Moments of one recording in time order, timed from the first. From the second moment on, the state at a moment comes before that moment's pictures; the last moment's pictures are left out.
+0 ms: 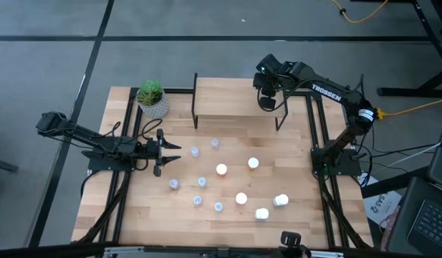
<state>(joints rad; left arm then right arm) -0.23 0.54 0.01 0.48 -0.31 -0.02 -0.62 1.64 1.55 -1.00 0.22 -0.50</state>
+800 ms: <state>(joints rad) -0.23 0.54 0.01 0.47 -0.31 -0.02 0.01 1.08 1.32 -1.49 -0.17 0.62</state>
